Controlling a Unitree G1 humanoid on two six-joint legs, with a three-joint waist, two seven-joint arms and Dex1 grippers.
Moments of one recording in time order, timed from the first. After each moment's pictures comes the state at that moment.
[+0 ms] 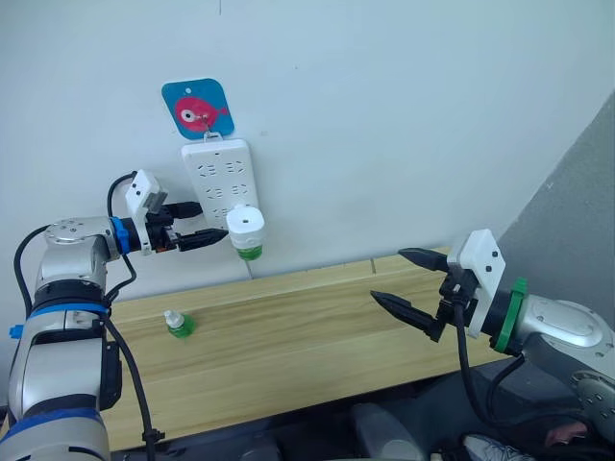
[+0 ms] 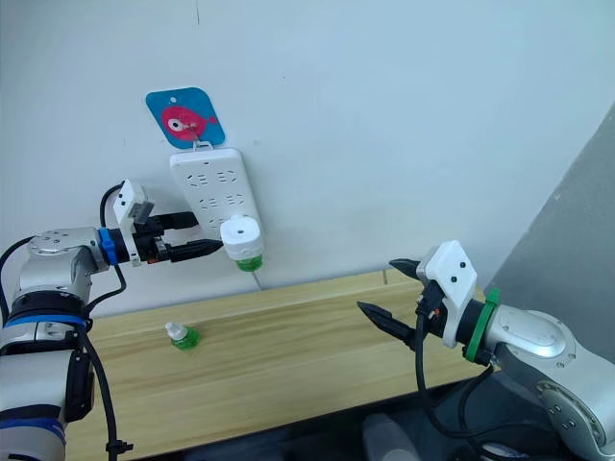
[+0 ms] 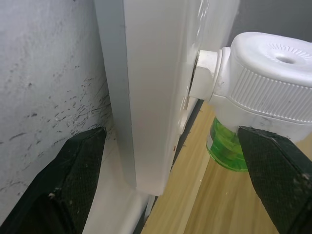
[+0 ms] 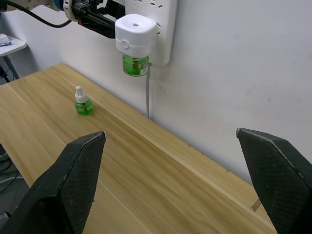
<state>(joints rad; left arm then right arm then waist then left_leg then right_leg) -0.80 0.79 0.11 0.91 -0.24 0.08 -1.34 -0.10 -0.70 -0.12 -0.86 0.79 0.88 0.45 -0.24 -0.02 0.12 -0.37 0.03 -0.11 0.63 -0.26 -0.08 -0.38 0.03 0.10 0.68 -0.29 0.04</state>
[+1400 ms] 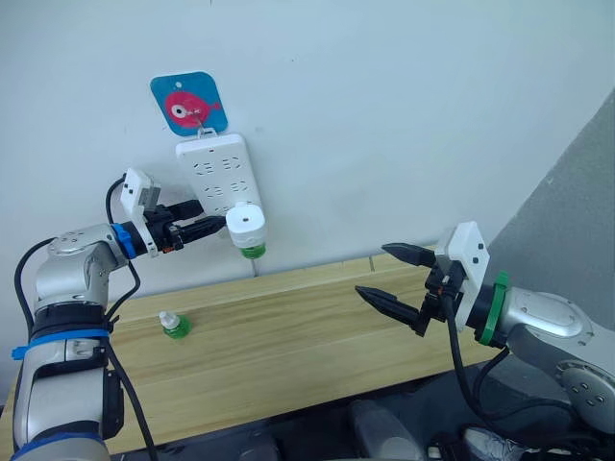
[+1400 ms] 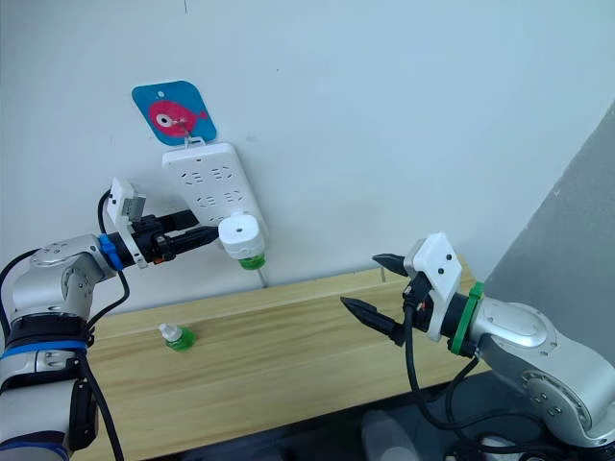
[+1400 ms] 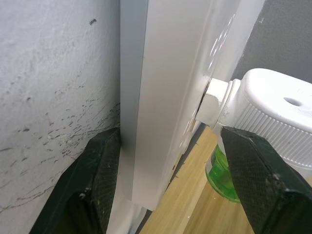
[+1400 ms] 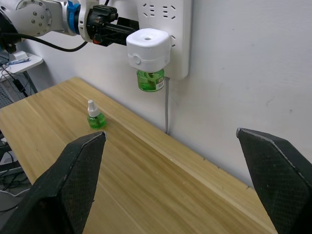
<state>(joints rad) -0.63 0.75 0.20 0.55 -0.39 0.34 -1.19 -0.18 -0.67 -0.04 -0.82 0.83 0.87 0.41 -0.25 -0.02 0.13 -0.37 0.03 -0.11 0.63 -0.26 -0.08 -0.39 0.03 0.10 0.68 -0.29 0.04</state>
